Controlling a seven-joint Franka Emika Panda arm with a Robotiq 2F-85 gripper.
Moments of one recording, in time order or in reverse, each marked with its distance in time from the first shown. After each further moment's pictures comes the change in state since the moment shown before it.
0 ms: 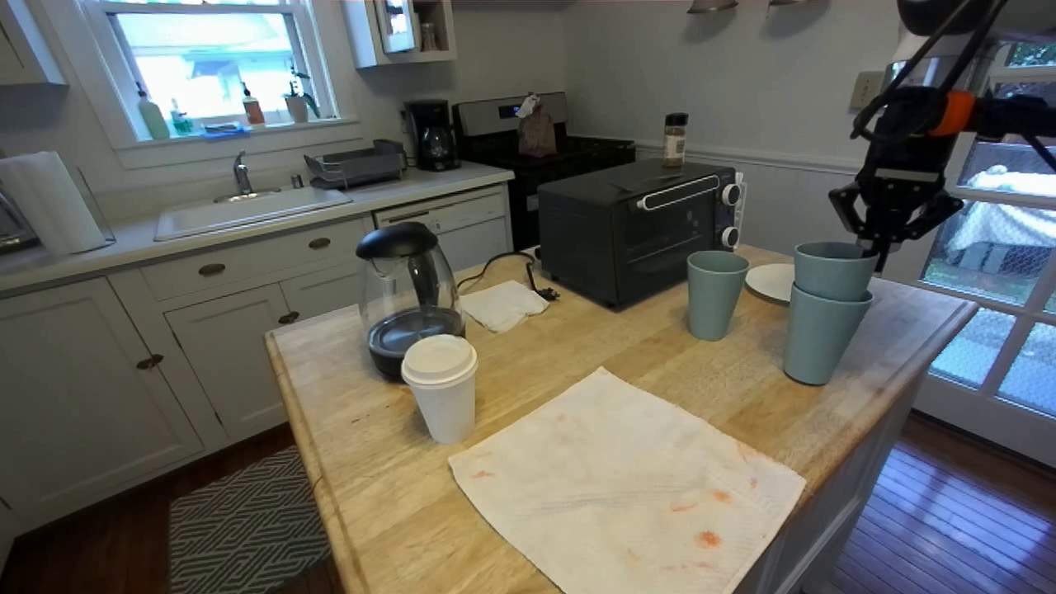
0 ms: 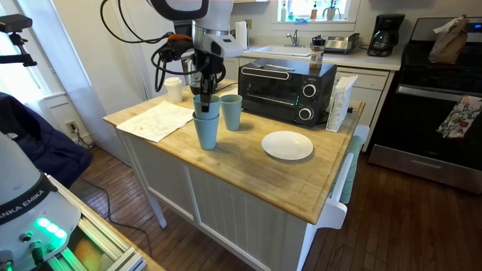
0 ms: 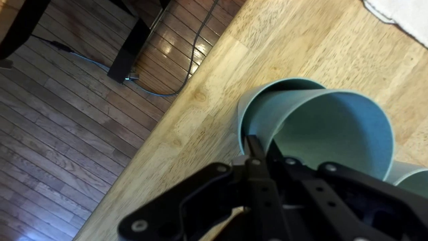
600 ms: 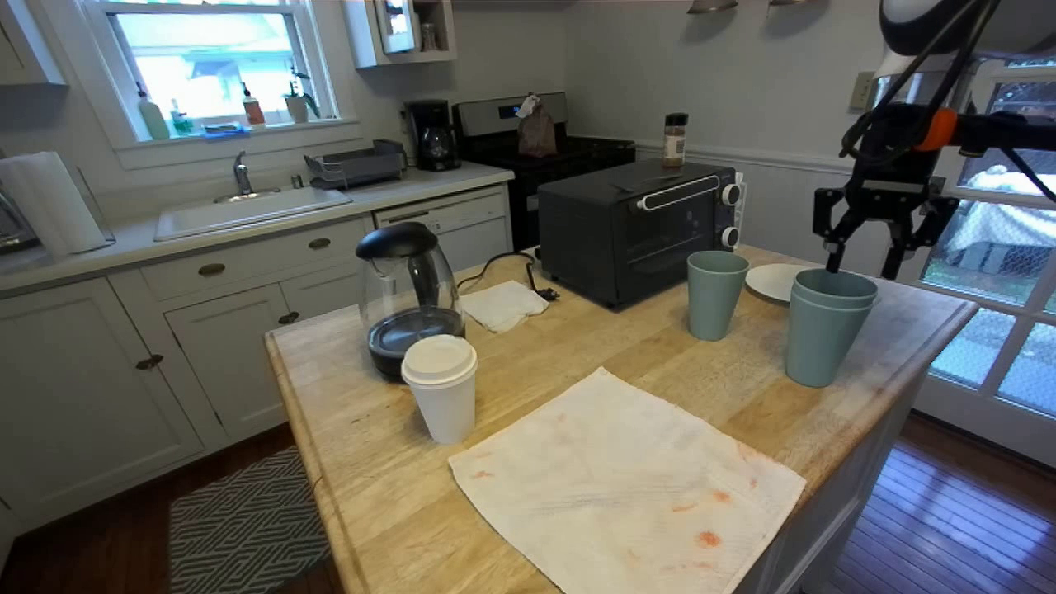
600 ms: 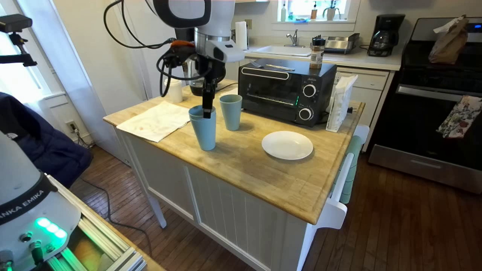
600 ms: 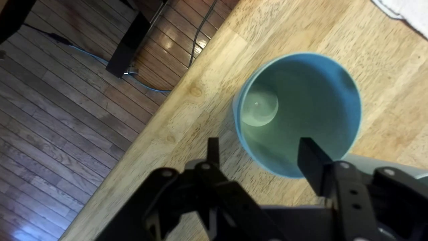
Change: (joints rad) arm 0.015 0.037 0.000 0.007 0.000 0.035 -0.015
